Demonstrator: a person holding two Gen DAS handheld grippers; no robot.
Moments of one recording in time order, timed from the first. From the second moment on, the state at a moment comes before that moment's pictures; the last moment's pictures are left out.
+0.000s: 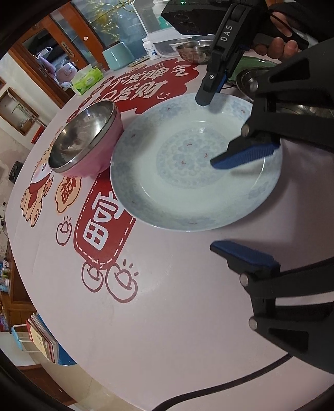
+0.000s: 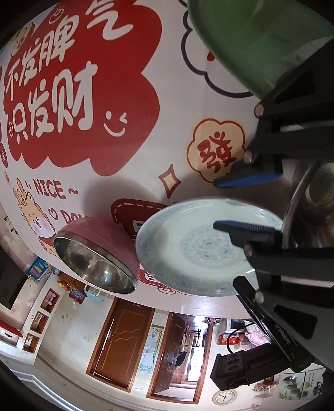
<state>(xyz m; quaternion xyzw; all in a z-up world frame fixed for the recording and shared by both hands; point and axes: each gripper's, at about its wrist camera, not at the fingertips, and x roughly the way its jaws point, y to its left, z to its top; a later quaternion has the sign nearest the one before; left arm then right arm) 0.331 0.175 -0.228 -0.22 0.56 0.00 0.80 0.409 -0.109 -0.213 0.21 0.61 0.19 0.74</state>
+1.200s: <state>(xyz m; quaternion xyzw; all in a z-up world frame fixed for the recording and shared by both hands) 0.333 0.169 -0.235 -0.21 0.57 0.00 0.80 0.411 -0.104 -0.223 0.20 0.60 0.20 0.75</state>
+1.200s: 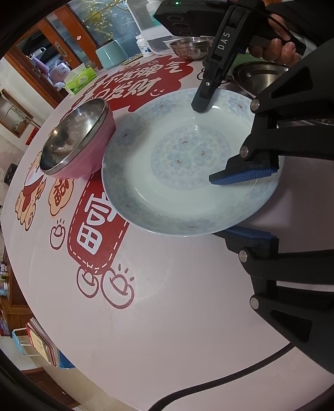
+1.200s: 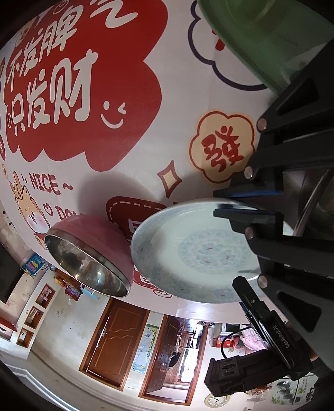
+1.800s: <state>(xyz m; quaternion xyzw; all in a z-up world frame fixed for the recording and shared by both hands) 0.297 0.192 -0.209 -0.23 0.54 0.02 0.81 0.405 -0.075 -0.201 0.19 0.59 0.23 0.75</state>
